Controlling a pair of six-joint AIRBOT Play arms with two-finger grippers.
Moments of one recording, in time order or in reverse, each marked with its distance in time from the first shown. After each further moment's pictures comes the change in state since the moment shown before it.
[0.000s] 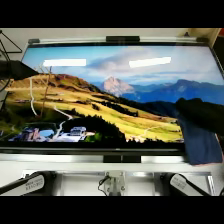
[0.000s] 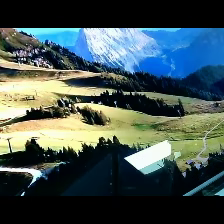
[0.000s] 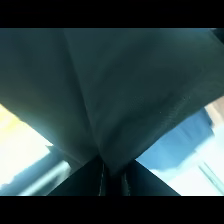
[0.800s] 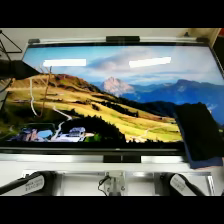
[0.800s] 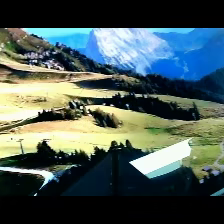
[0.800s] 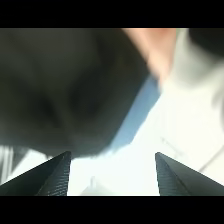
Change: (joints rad) left arm -0.068 -0.002 0.000 0.124 0.054 -0.045; right arm 0.055 0.072 -0.198 -0.241 -0.111 0.101
